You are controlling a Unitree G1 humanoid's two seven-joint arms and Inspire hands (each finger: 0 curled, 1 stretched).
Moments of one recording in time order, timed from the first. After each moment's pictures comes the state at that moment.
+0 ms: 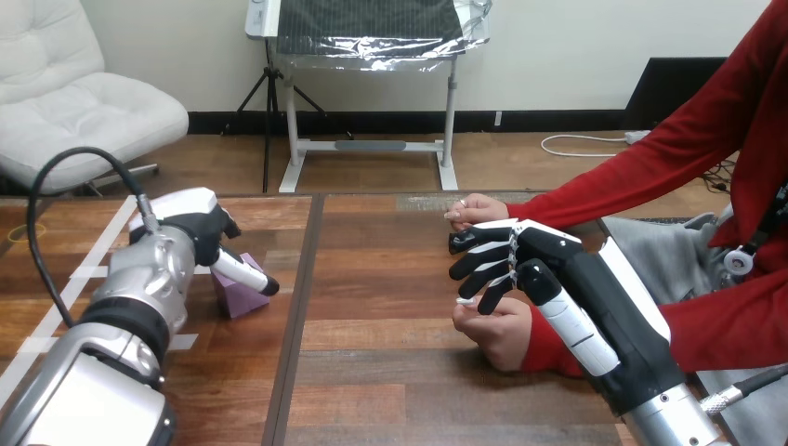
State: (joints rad) left arm -0.94 0.38 -0.46 1.31 0.67 0.08 -0.12; right arm 0.15 -0.23 0.03 -0.07 0.05 -0.45 0.34
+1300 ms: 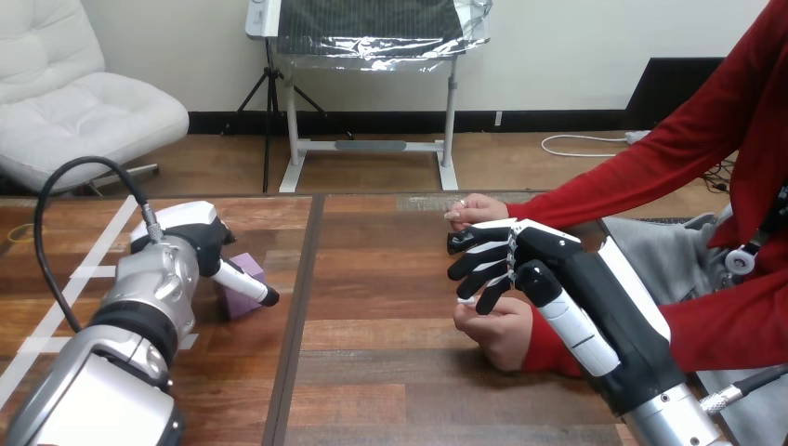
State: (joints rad) left arm -0.94 0.36 -0.47 1.33 0.68 0.13 -0.12; right arm 0.15 -0.24 0.03 -0.07 0.06 -0.45 0.35
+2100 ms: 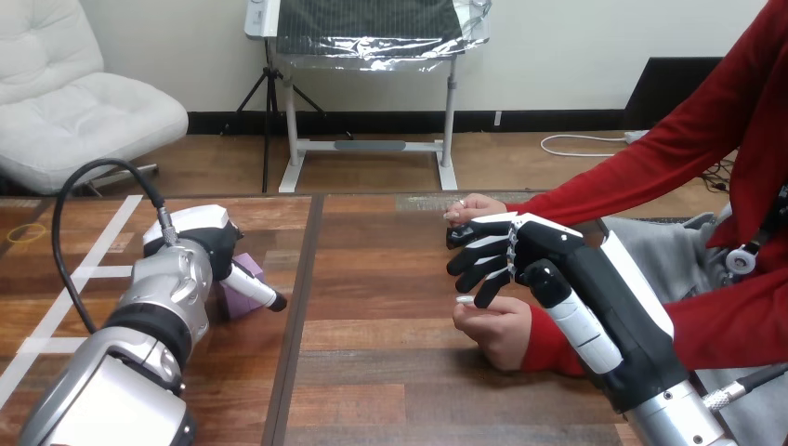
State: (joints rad) left arm -0.94 0.34 -0.50 1.33 0.68 0.15 -0.11; right arm 0.16 -0.24 0.03 -0.10 0.07 -0.44 0.35
